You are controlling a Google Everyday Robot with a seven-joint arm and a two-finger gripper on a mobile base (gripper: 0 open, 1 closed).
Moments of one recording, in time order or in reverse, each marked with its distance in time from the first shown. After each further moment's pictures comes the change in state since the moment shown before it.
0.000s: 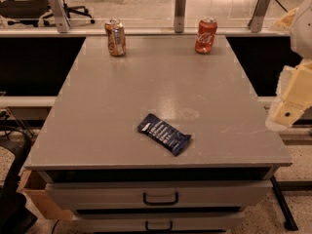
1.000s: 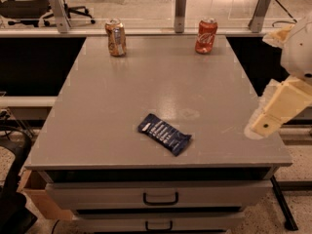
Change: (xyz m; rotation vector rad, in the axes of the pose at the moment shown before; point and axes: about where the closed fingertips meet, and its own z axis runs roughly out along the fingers) arm -0.014 0.013 0.018 0.042 -0.134 0.091
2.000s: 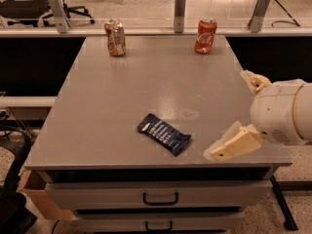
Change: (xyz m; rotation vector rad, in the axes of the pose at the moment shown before) arm -0.004 0.034 0.078 0.107 -0.343 0.124
